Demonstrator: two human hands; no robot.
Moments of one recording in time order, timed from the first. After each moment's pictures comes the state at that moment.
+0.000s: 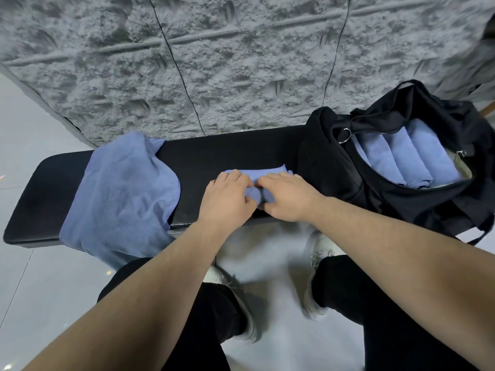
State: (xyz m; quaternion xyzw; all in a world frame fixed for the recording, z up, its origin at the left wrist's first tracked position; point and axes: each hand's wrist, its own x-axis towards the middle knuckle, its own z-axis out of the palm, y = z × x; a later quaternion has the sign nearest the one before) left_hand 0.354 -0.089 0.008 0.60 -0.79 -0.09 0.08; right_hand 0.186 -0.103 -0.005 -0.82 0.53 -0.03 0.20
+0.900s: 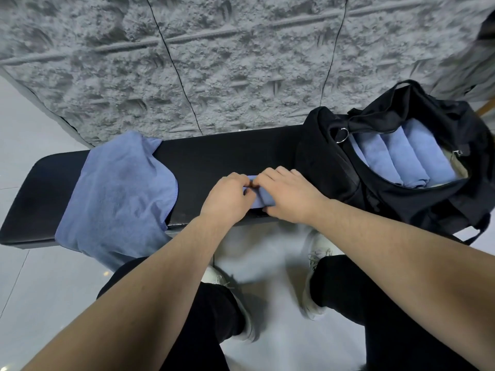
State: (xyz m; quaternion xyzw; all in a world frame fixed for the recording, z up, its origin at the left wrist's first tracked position) left_hand 0.348 -0.100 0.008 0.62 -0.74 -0.22 0.10; right_hand 0.177 -0.097 -0.006 -0.87 0.49 -0.03 0.08
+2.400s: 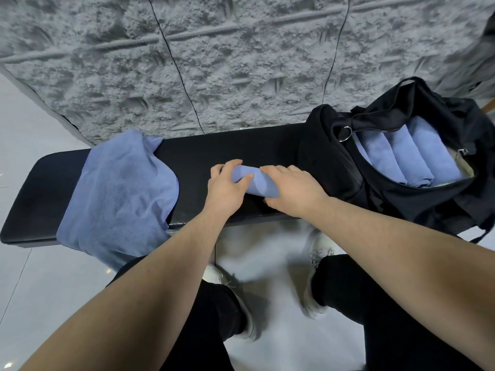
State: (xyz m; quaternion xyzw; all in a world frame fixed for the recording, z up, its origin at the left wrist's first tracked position) left_hand 0.349 -0.111 -0.001 0.69 -0.57 -0.38 0.24; right_hand 0.181 -0.106 -0.007 -0.78 0.60 -0.02 0.17
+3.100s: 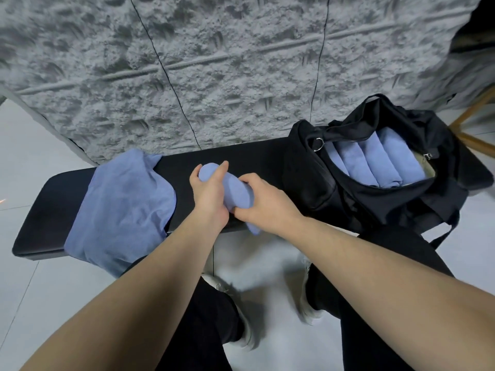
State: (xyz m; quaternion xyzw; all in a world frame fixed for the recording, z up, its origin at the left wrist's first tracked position) left_hand 0.326 -0.093 0.049 0.63 -0.16 -0.56 0.51; right_hand 0.204 -0.054 0.048 -0.68 0.60 -0.21 0.36
